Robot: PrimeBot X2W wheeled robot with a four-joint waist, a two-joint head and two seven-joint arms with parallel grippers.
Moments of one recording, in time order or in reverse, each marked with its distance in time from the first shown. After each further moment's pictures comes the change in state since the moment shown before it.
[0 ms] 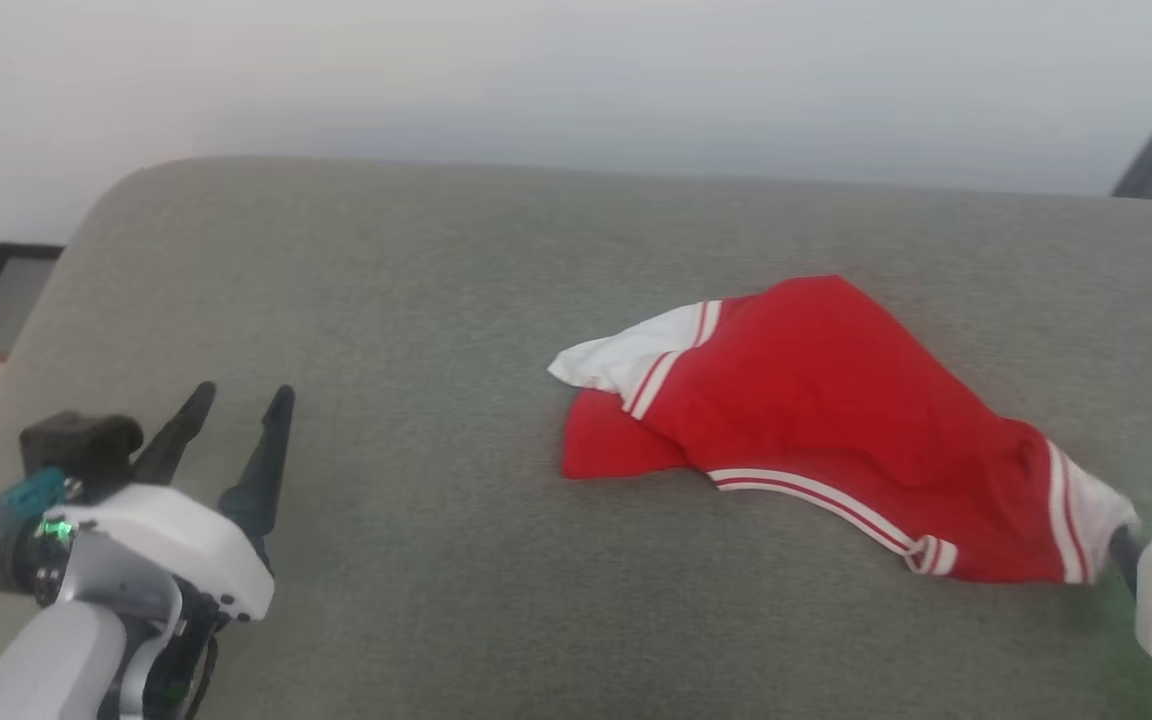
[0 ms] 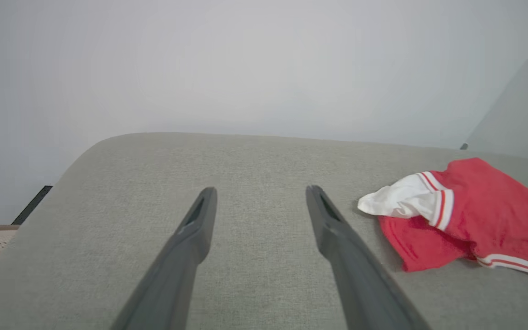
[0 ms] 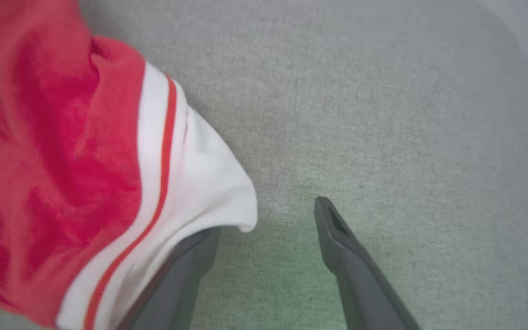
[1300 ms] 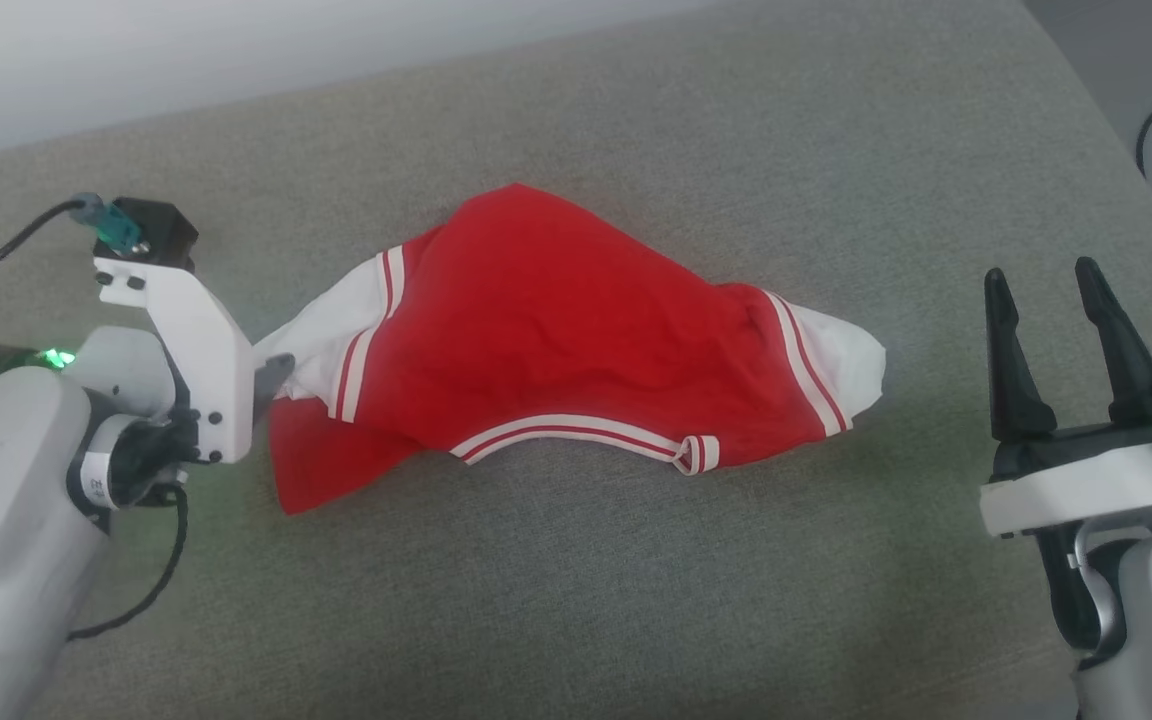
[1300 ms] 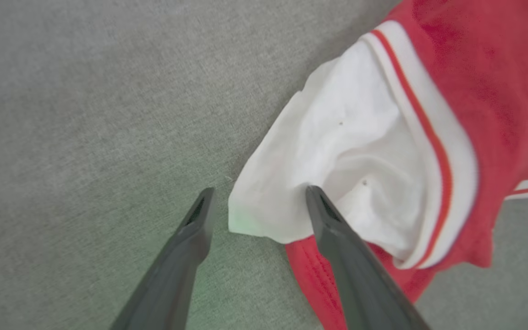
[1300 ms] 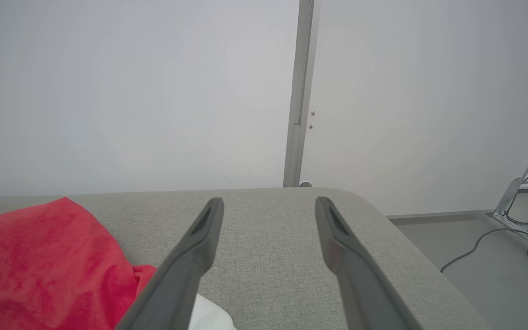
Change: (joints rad) left arm -0.485 0.044 -0.200 0.300 -0.081 -0.060 0.735; right arm -0.007 0.348 -0.106 -0.418 -0.177 0.000 -0.554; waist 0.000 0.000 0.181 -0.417
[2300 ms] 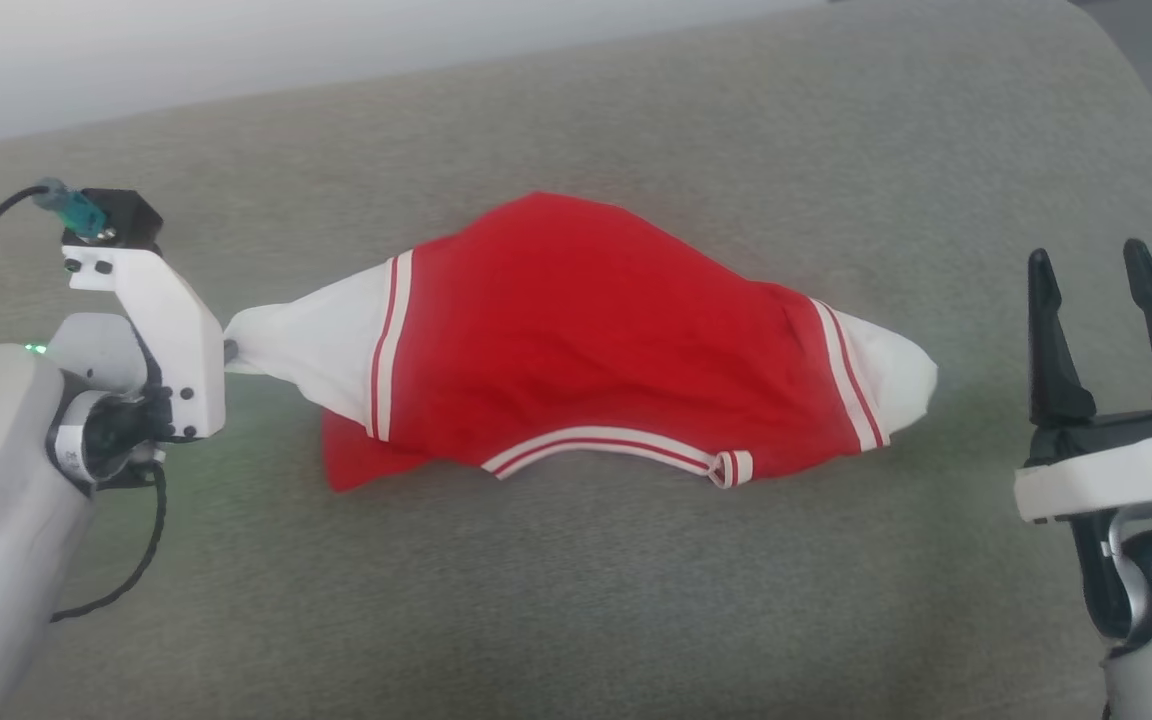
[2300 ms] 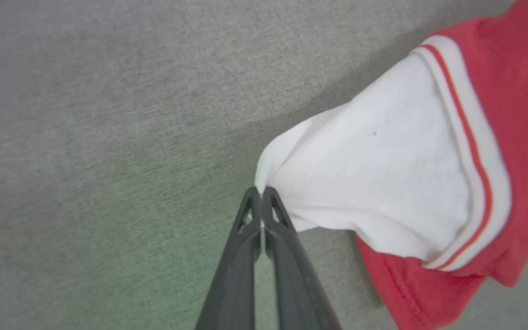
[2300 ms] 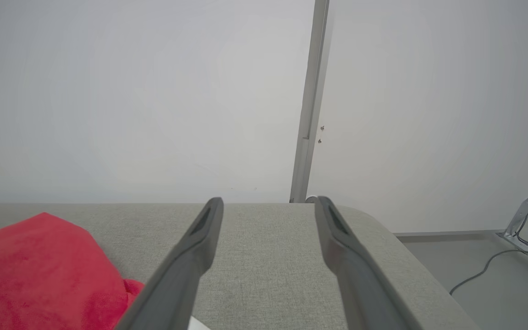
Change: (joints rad) left arm -0.080 -0.040 -0.003 0.219 -0.033 -0.052 -0.037; right arm -0.016 -0.015 -0.045 -0.010 -0.023 0.000 -0.006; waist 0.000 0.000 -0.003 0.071
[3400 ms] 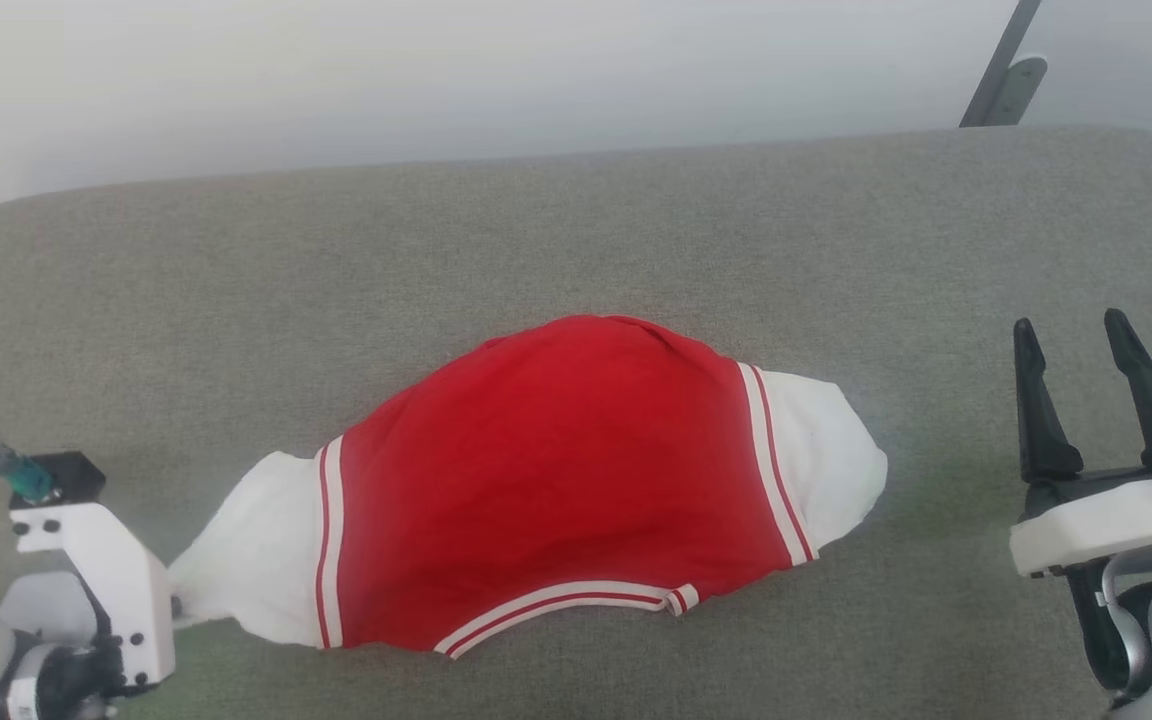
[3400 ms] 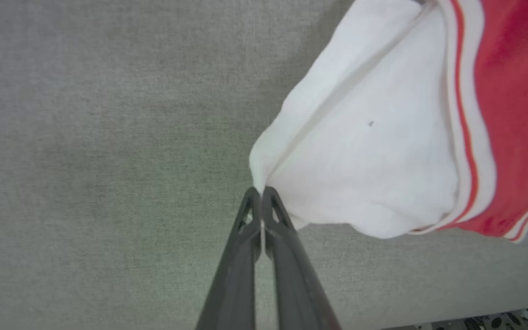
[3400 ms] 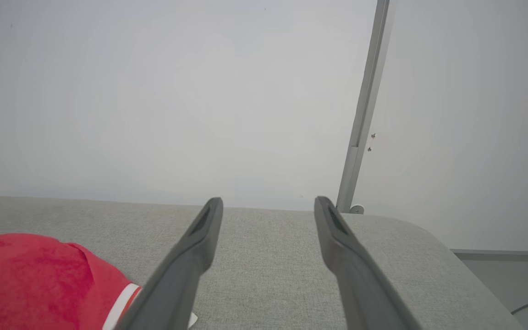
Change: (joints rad) left arm 0.521 0.207 0.095 -0.392 -0.125 0.233 0.033; right arm 0.088 0.003 -0.013 -0.007 -0.025 0.000 0.064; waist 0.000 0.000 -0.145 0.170
